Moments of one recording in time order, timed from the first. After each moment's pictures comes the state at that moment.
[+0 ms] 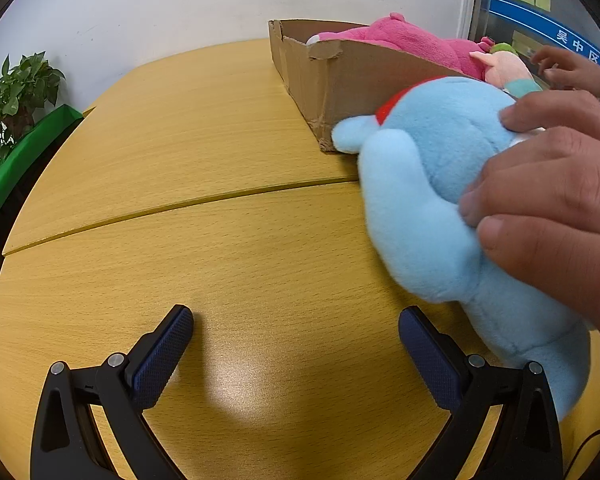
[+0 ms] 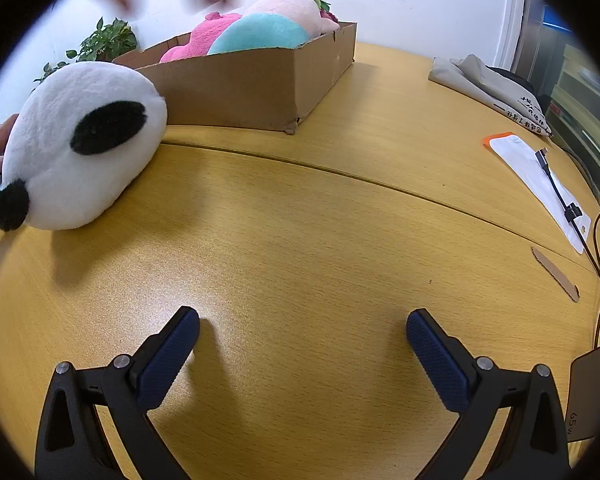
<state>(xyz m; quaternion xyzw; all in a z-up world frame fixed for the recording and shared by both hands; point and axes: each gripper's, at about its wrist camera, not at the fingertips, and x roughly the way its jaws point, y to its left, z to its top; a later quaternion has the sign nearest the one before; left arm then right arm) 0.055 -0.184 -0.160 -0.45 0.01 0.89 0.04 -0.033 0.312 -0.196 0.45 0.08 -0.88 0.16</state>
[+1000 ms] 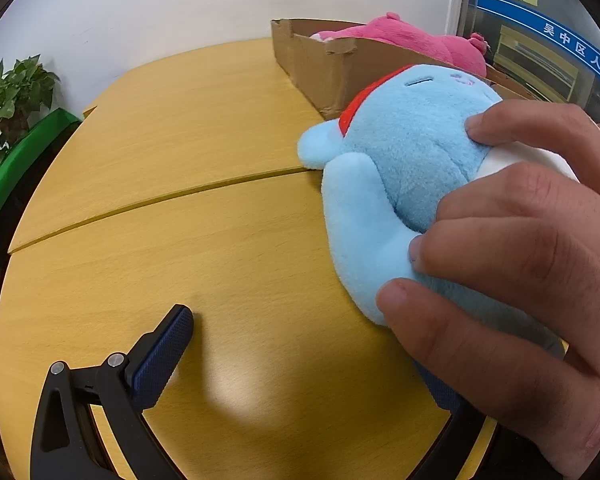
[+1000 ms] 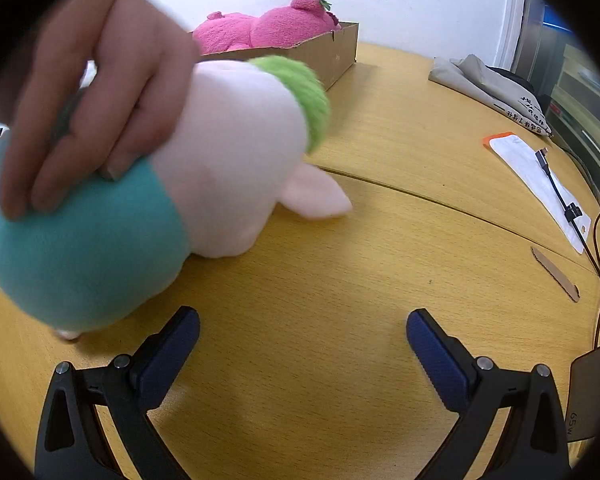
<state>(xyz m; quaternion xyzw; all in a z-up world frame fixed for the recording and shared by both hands) 0.069 -0.220 -0.159 -0.45 0.02 0.89 0.06 -0.034 0.312 -0.197 0.45 0.08 -0.88 0.16</state>
